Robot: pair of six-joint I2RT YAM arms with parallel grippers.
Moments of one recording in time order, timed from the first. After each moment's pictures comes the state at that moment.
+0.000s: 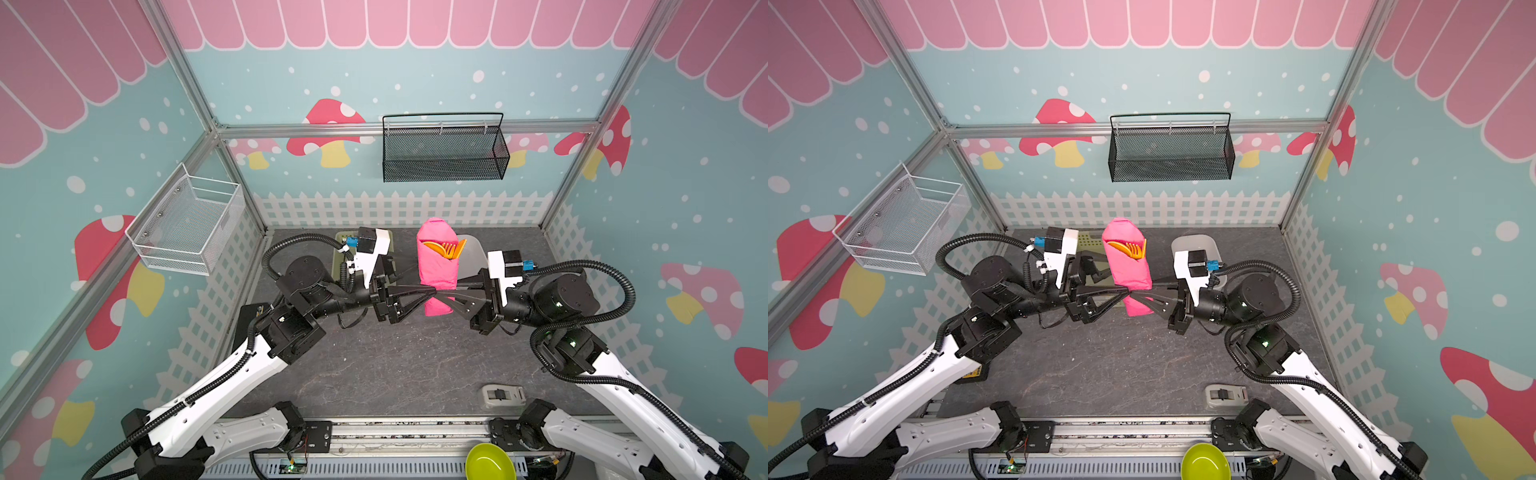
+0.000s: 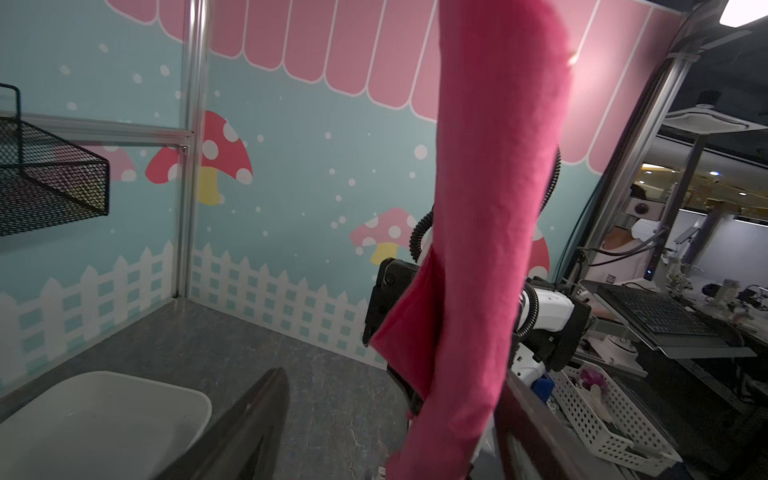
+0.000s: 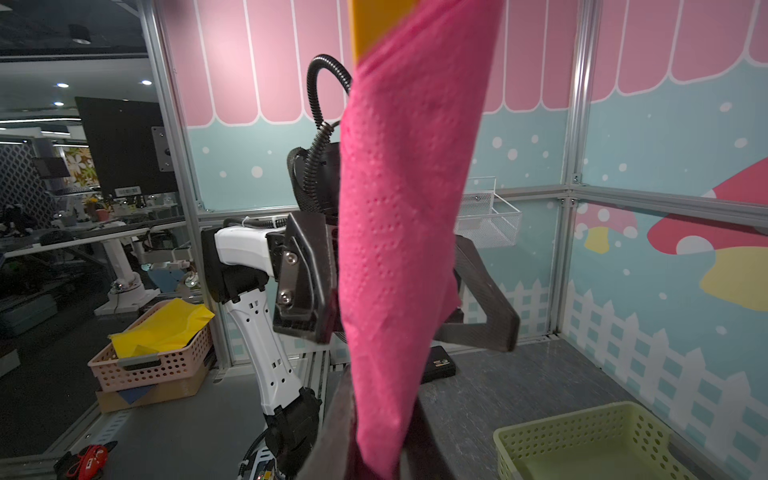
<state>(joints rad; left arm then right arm) -0.79 1.08 1.18 0.11 0.64 -0.38 0.69 0.89 1.01 0.20 -0.78 0.25</state>
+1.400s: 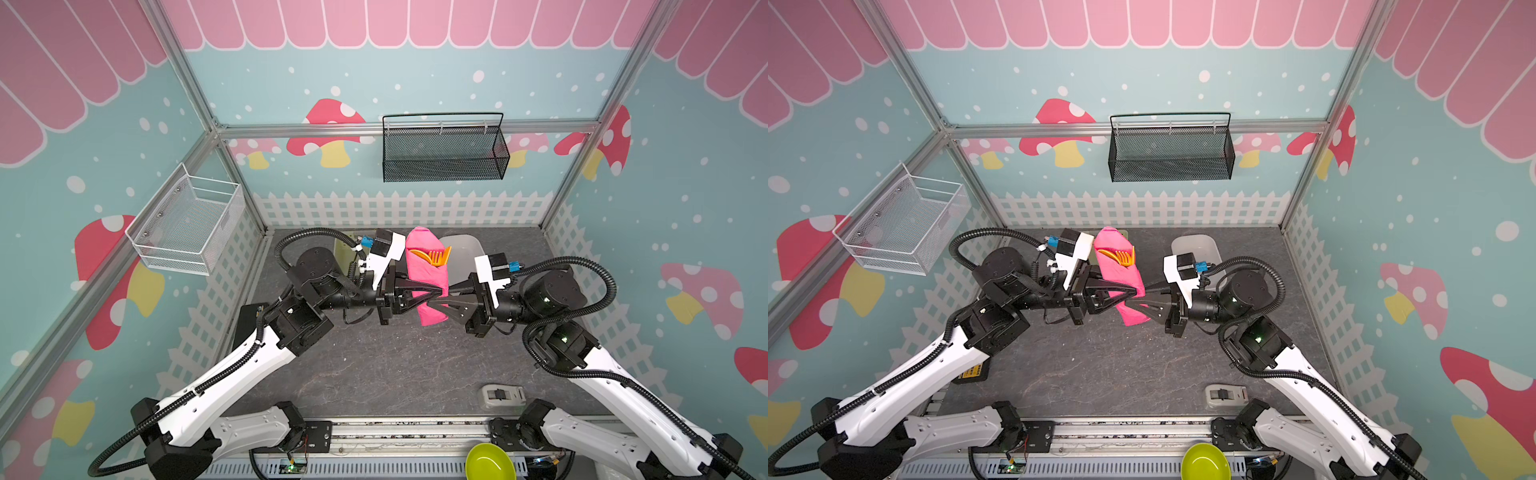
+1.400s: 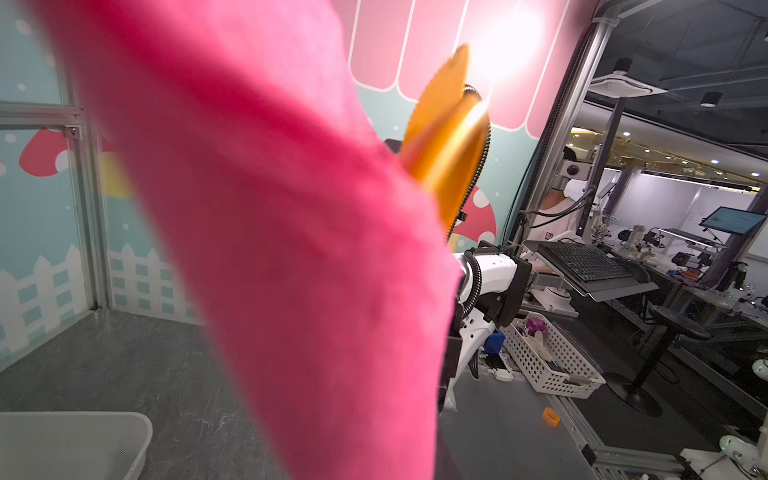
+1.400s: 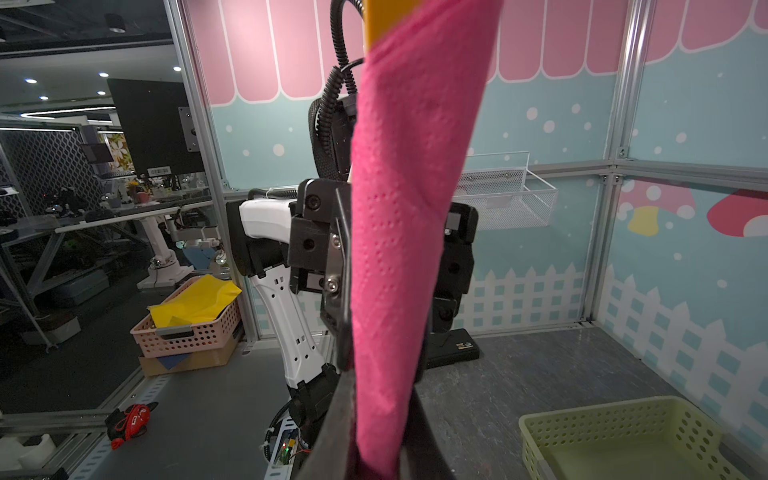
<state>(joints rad) -0.79 1.14 1.25 0.07 0.78 -0.35 0.69 0.92 1.00 0.17 -0.83 0.24</state>
